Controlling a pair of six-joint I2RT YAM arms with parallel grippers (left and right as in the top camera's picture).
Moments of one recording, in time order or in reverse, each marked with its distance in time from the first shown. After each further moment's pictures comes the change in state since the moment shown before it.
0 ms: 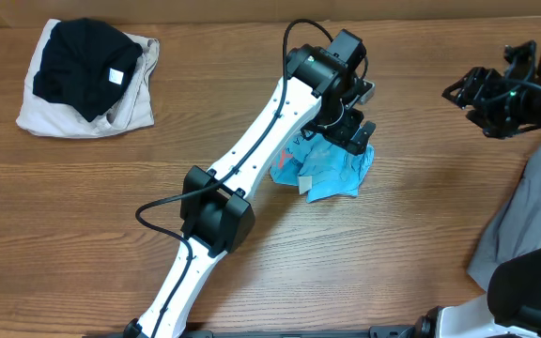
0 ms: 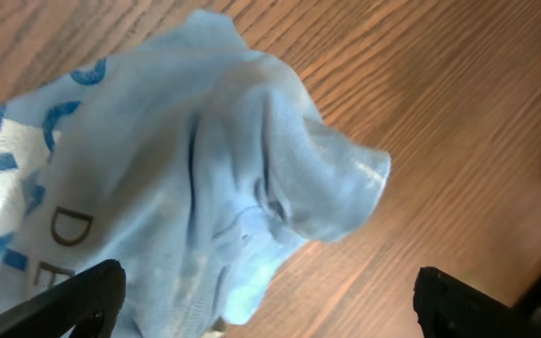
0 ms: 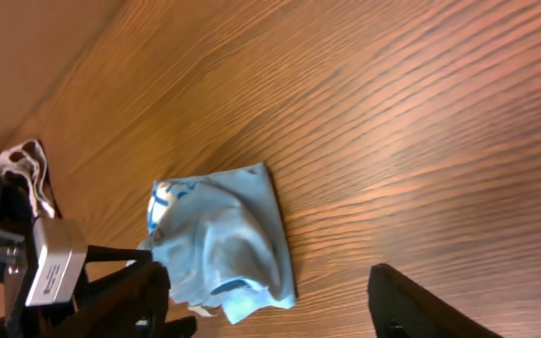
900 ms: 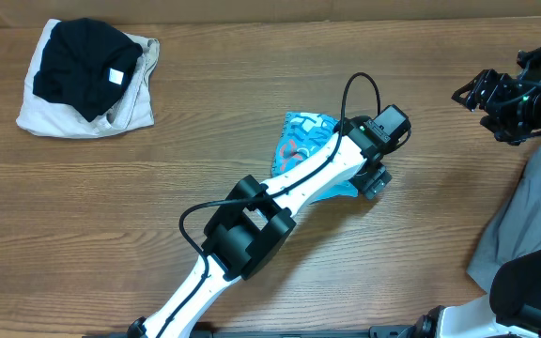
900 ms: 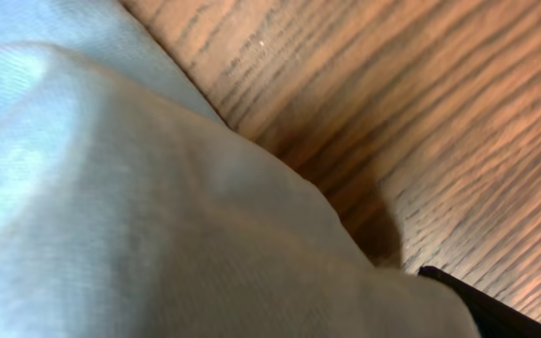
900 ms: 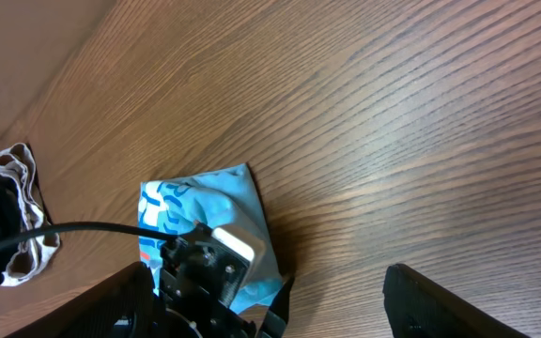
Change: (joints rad) left arm -0.203 -0.022 -0.457 0.457 -0.384 -0.010; right arm -0.039 0.000 0.000 -0.020 0.000 -0.039
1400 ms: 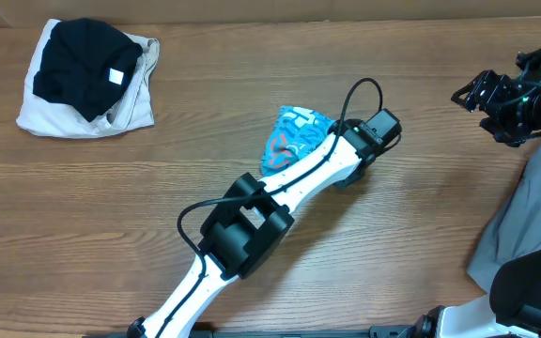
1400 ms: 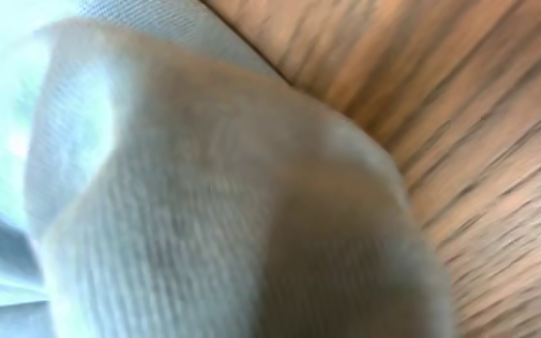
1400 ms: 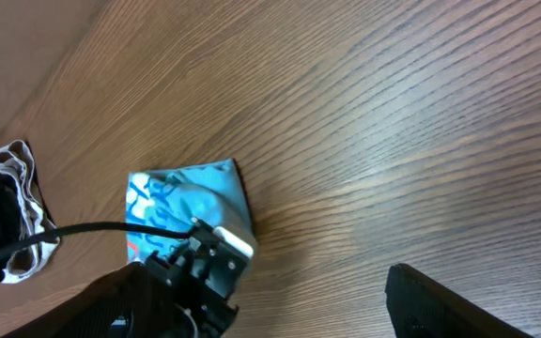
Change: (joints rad) left arm 0.020 -0.014 -0.059 -0.028 -0.225 0.269; right arm 0.000 0.000 0.000 -0.014 0.000 0.000
